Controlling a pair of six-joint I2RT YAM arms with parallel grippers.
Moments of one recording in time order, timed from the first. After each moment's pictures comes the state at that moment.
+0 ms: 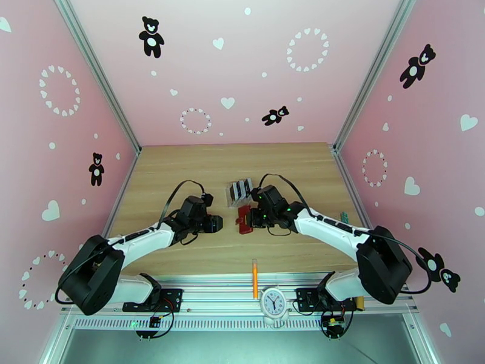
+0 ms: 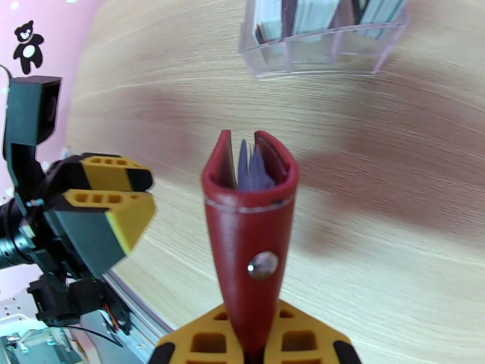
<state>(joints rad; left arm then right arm) -0.55 1.36 0.58 -0.05 0.28 -0.56 0.70 1.43 0.90 -0.41 -0.26 0.63</state>
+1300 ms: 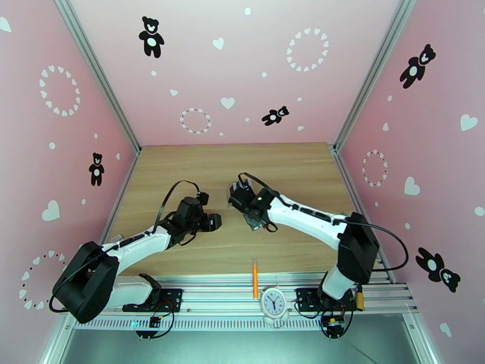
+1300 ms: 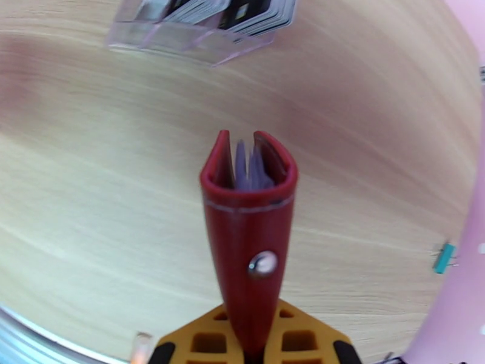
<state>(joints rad) -0.52 1.32 0.55 -0.01 0.23 -0.59 0.95 1.71 1.37 -1.11 0.47 0.45</state>
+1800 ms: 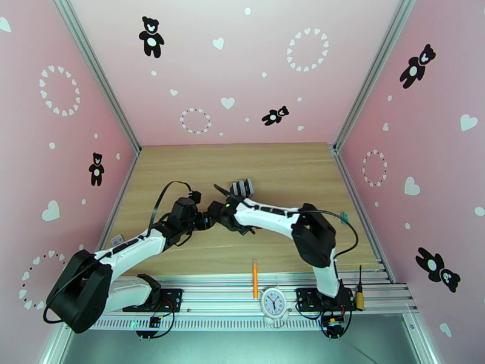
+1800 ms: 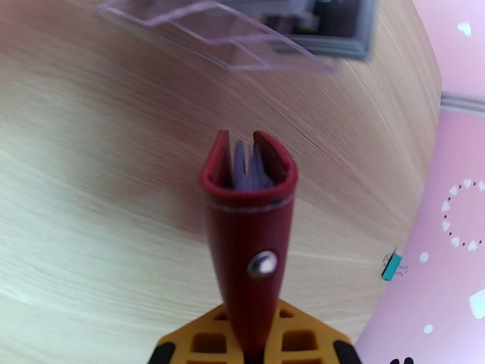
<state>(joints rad) -0.48 1.25 0.52 -0.02 0.15 -0.61 1.07 2.04 1.58 -1.25 0.65 0.49</state>
